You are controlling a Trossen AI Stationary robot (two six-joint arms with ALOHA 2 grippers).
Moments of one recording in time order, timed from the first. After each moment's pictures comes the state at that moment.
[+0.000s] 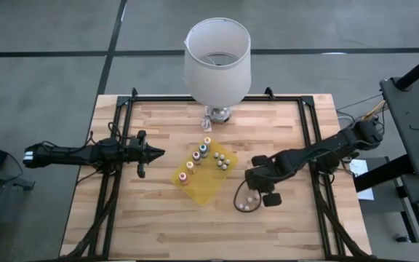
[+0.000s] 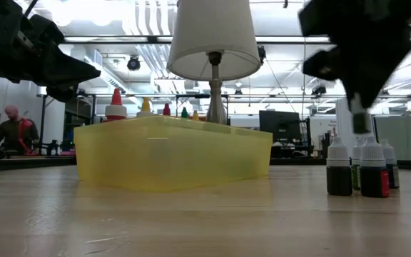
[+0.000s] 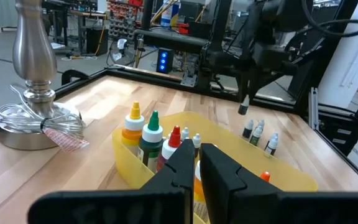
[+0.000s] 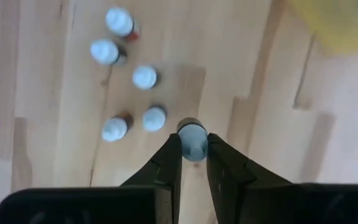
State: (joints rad) left arm 0.01 0.26 0.04 0.11 -0.10 -0.18; right arm 0.30 1.53 1.09 -0.91 -0.03 0.15
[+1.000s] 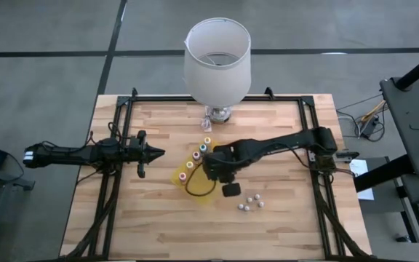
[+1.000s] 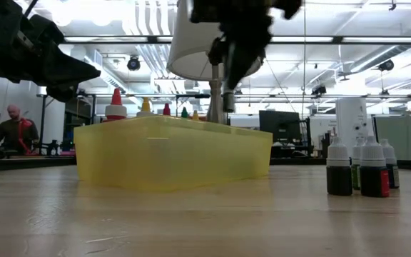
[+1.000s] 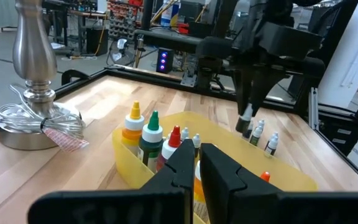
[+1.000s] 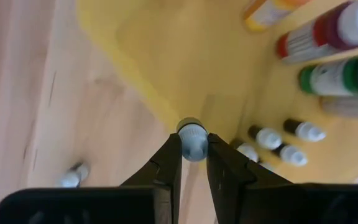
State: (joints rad) left arm 0.01 0.26 0.04 0.11 -0.10 -0.18; right arm 0.14 1.99 1.76 -1.05 -0.03 -0.04
